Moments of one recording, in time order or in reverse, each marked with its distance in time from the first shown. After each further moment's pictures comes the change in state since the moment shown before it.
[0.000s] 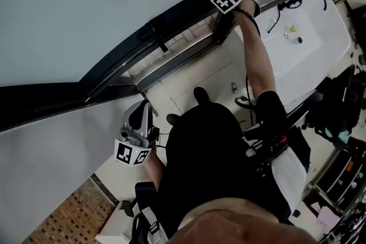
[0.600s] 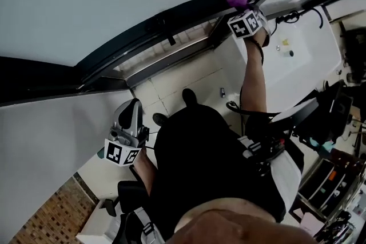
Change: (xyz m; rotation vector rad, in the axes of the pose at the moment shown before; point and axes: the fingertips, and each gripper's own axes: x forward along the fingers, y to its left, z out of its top) left arm -0.047 0.028 0.007 -0.026 -0.038 0.082; right arm -0.078 0.034 -0.045 0.121 0.029 -0.001
